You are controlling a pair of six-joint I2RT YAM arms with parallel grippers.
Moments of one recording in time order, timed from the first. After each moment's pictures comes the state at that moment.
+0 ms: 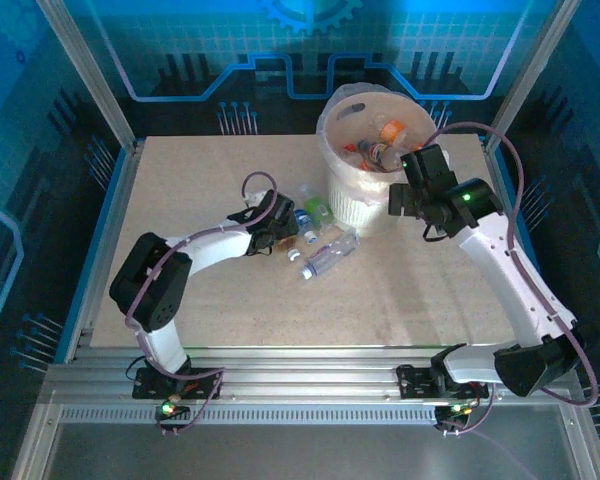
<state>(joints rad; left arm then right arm) -0.53 1.78 1.11 -0.31 -0.35 -0.82 0.41 1.31 1.52 -1.16 0.47 0.40</state>
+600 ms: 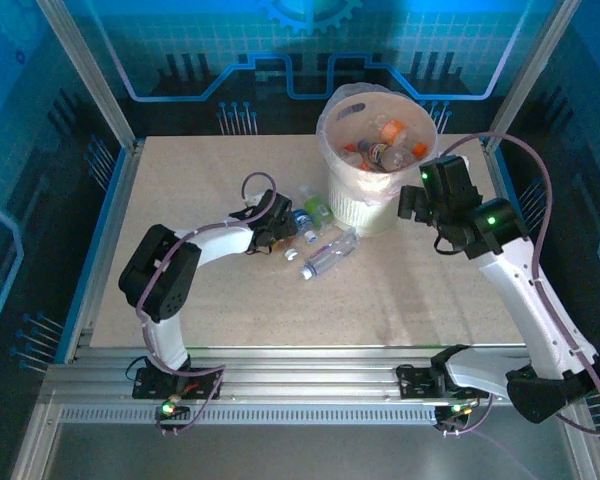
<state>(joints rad) -0.49 1.86 1.13 -0.27 -0.29 -0.82 0.41 1.17 1.47 -1.14 0.47 0.43</state>
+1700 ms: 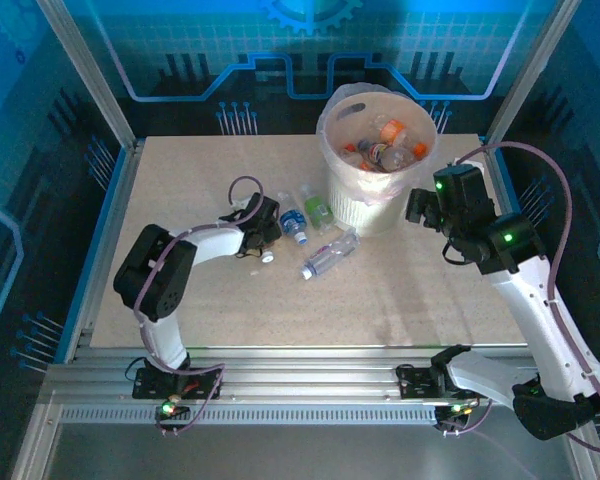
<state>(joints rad) -0.43 1.82 1.04 -0.22 -0.26 -0.84 0.40 1.08 1.44 -1.14 0.47 0.47</state>
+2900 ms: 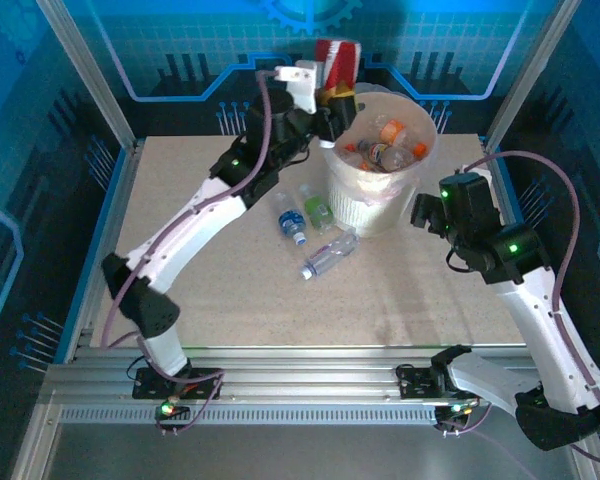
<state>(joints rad) -0.66 1.79 1.97 -0.17 -0.08 -0.31 0.38 1.02 1.38 -1.13 0.48 0.50</state>
